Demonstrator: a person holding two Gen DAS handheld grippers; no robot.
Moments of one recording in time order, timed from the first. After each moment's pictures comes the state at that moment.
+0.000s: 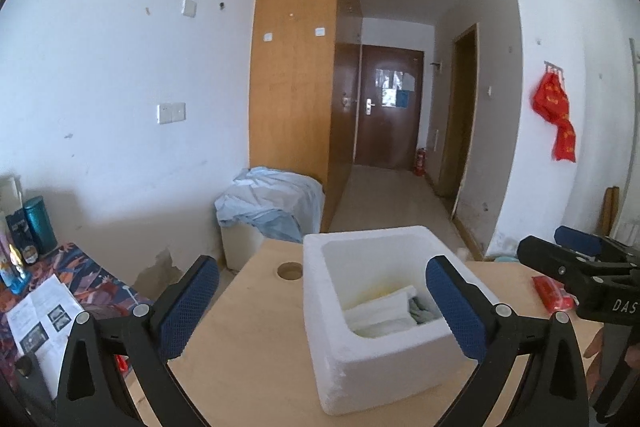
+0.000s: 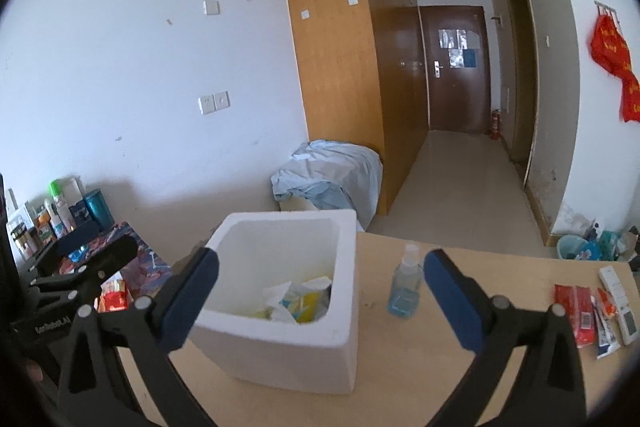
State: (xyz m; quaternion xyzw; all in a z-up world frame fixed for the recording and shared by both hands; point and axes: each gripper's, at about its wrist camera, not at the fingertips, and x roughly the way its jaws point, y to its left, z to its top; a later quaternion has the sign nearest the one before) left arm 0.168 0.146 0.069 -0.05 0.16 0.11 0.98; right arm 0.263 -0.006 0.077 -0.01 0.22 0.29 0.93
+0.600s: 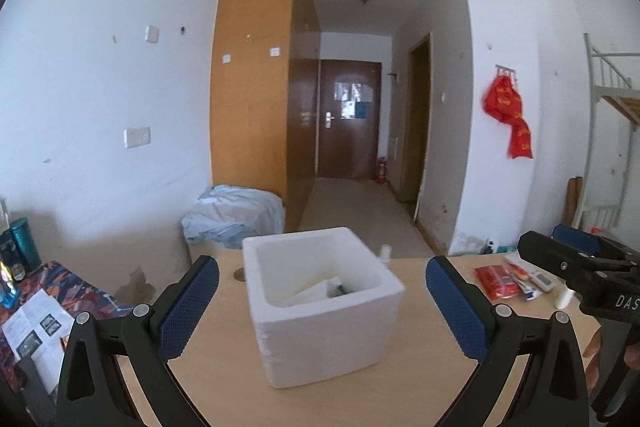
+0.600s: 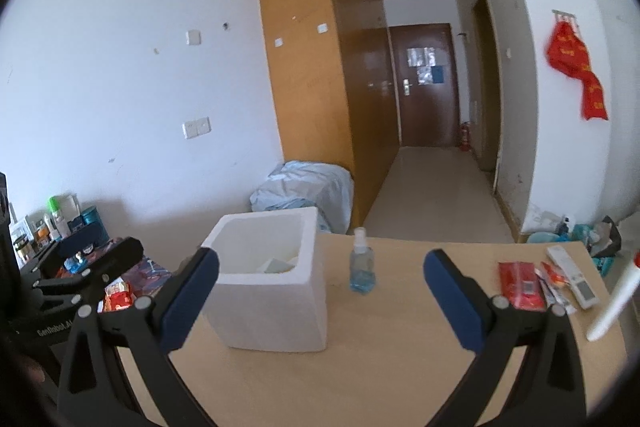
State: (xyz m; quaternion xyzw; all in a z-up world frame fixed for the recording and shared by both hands) left arm 0.110 0.074 0.097 -0.03 0.14 0.05 0.99; right arm 0.187 -0.075 0.097 0.02 0.18 0.24 0.95
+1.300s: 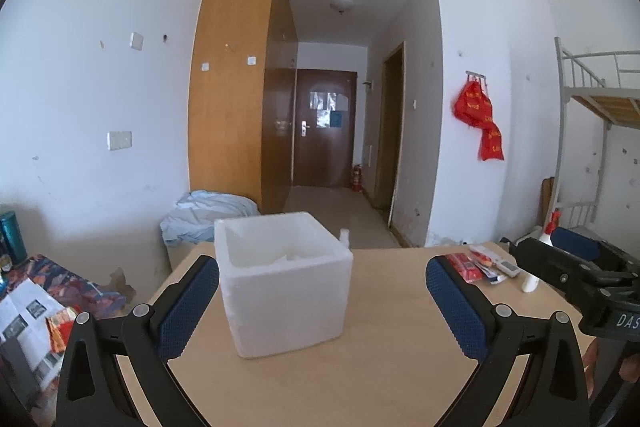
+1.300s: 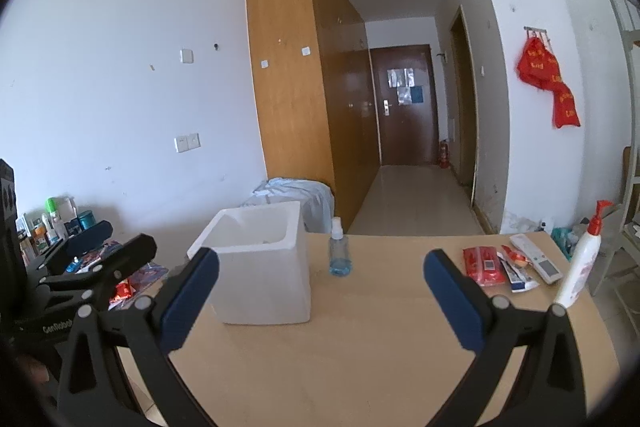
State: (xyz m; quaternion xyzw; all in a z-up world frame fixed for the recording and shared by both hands) left arm 0.055 0.048 0.070 -0.03 0.12 0.00 0.99; right arm 0.116 -0.106 0.078 0.03 0.14 0.21 0.97
